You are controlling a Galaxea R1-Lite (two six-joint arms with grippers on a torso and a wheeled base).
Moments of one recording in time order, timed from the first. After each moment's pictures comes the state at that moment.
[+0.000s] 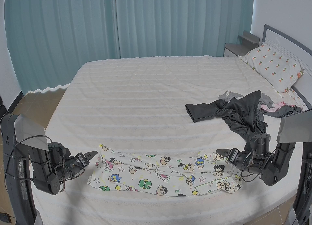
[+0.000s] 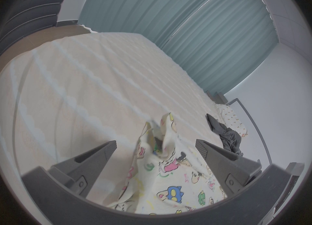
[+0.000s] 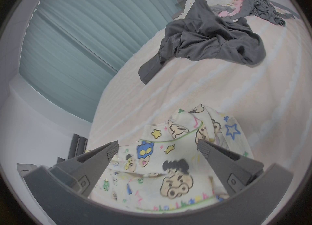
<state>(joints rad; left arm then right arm) 0.03 2.40 -0.37 -1.55 -0.29 -0.65 0.19 2.25 -0.35 -1.37 0.19 0.74</state>
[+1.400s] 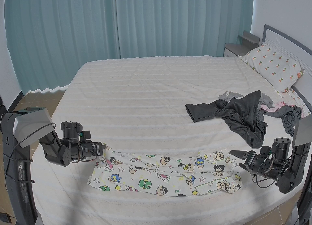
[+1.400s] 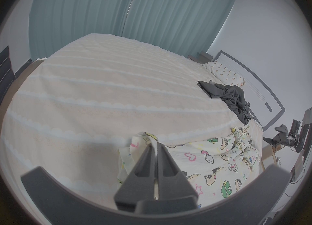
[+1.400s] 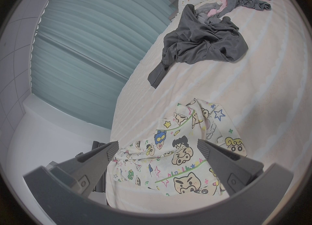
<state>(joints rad) -0.04 2.37 -0.88 -0.85 -0.37 -0.16 0.09 2.17 -0.12 -1.55 0.36 0.81</state>
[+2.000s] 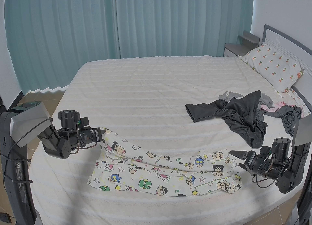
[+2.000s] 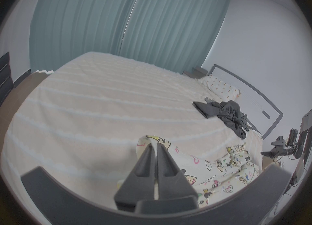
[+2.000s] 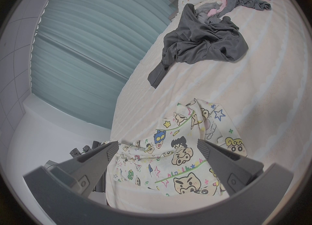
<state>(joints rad) -0.04 2.34 -0.96 -0.95 -0.37 -0.21 0.09 2.17 -0.13 -1.55 0.36 0.81</state>
